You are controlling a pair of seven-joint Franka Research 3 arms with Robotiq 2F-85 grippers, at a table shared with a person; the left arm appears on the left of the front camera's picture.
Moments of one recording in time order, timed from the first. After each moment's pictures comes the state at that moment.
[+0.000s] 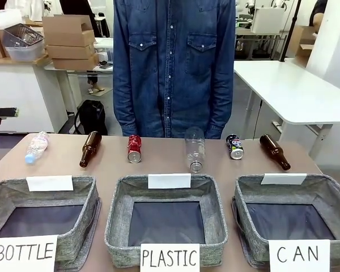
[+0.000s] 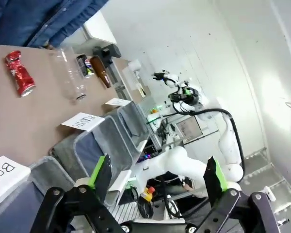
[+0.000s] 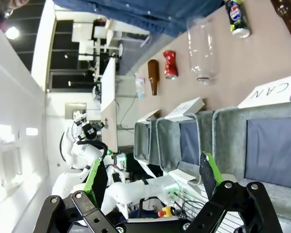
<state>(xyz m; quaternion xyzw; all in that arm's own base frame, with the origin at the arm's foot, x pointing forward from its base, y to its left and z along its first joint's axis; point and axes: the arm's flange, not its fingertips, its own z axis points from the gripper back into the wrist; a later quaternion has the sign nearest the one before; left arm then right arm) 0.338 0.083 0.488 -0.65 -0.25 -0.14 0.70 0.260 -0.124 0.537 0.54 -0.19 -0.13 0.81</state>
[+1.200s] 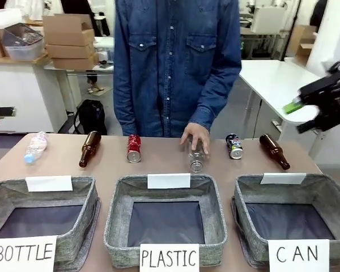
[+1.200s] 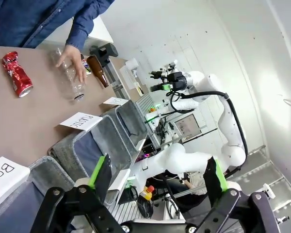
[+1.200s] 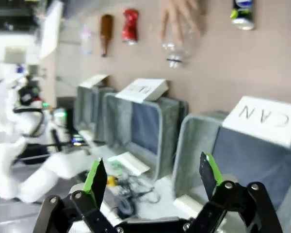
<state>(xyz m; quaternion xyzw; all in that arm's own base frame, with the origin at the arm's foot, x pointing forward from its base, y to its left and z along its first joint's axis) 0.339 0.086 0.488 -0.65 -0.25 -0.14 0.70 0.350 -0.060 0.530 0.43 -0.11 0.02 0.89</state>
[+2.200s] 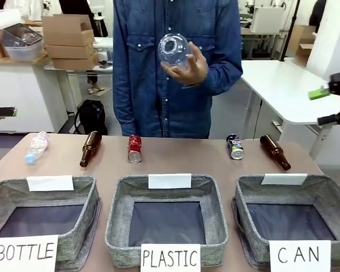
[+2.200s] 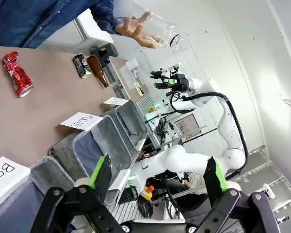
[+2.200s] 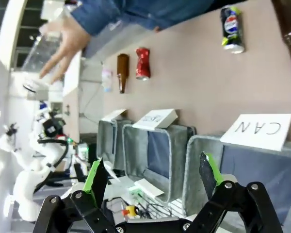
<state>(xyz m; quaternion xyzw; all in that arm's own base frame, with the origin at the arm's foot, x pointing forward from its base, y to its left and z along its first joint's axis) 0.340 0.086 0.487 -0.65 -0.25 -0.14 0.70 0.343 -0.087 0.527 0.46 -0.18 -0.06 0.87</state>
